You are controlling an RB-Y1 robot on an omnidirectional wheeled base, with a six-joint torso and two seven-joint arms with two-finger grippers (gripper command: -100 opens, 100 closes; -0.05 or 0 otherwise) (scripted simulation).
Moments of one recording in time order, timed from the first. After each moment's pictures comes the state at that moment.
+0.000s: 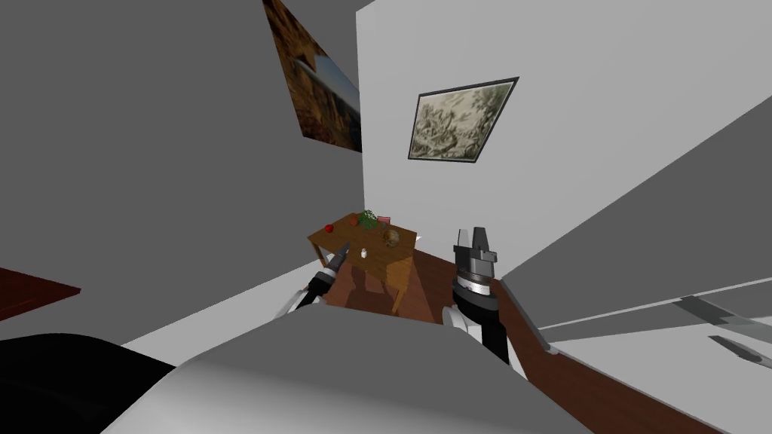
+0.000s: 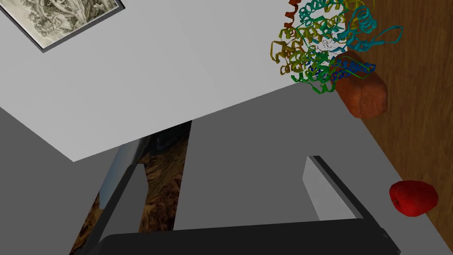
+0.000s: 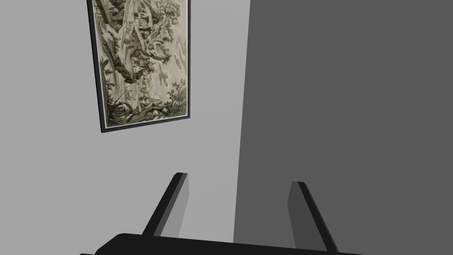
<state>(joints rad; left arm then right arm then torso) 0.40 0.22 -0.09 -1.75 -0.26 -0.40 0.05 0.51 -0.04 0.04 -2.35 0.02 -0.57 0.10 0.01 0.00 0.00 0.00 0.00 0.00</state>
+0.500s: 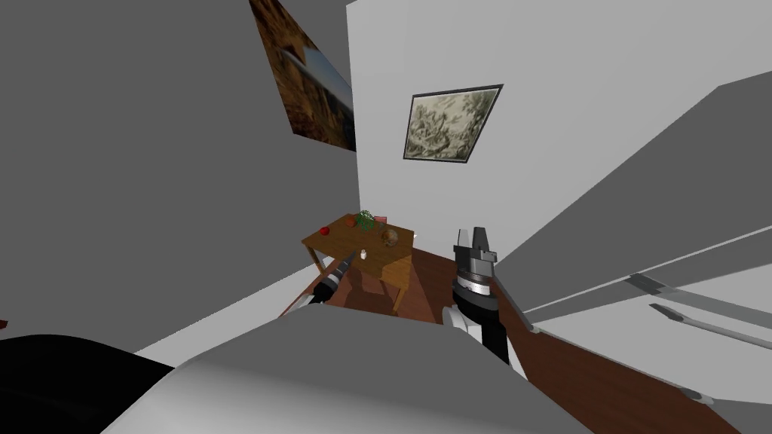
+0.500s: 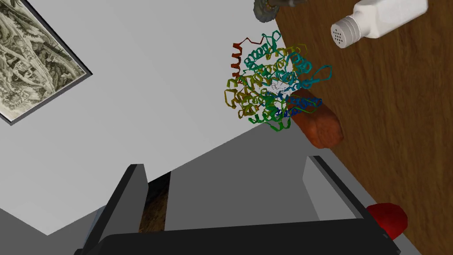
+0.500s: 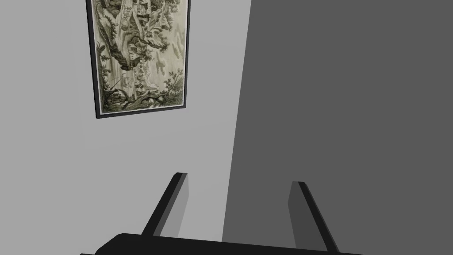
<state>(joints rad) 0.35 0.25 -0.15 -1.58 -0.33 -0.37 0.01 0.51 -0.04 0.04 -2.35 0.02 -0.57 0.10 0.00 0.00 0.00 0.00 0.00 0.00</state>
